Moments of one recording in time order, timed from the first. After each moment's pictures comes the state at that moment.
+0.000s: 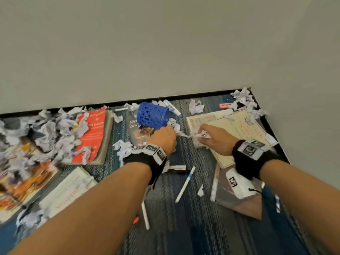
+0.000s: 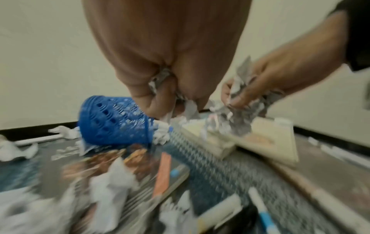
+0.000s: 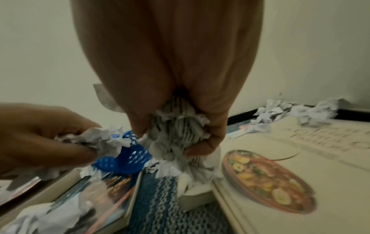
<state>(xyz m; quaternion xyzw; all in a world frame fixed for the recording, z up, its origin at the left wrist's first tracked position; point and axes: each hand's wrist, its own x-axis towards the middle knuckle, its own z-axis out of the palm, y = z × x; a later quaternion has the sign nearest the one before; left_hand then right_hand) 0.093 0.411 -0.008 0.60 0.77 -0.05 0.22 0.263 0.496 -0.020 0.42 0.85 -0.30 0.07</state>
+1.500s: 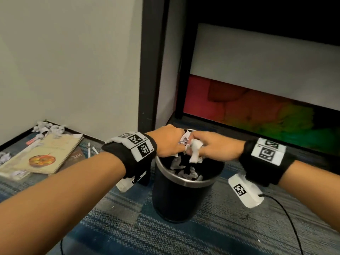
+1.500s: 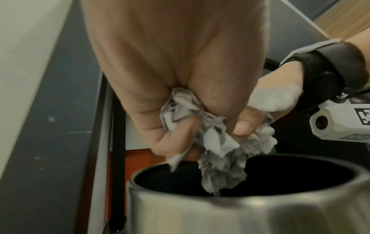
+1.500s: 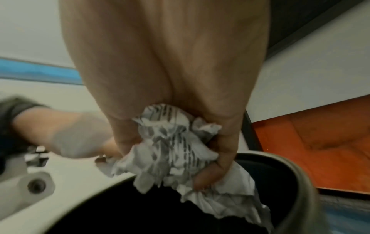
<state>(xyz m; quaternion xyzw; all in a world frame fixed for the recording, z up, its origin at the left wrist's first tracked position) 0.525 0.131 0.189 0.98 0.15 -0.01 0.15 0.660 0.014 0.191 0.74 0.61 -0.24 -0.13</state>
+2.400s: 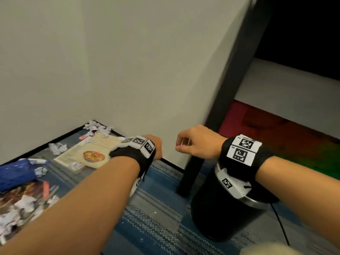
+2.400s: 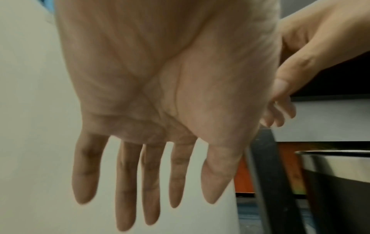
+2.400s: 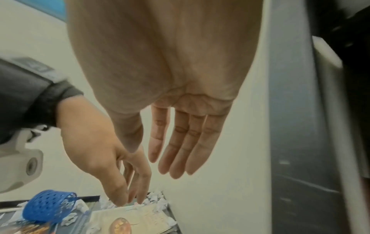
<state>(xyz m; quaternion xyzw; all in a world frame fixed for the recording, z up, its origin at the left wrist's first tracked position) 0.341 0.252 0.173 0.91 0.40 -0.09 0.09 0.477 0.157 0.225 0.69 0.72 -0.06 0.00</state>
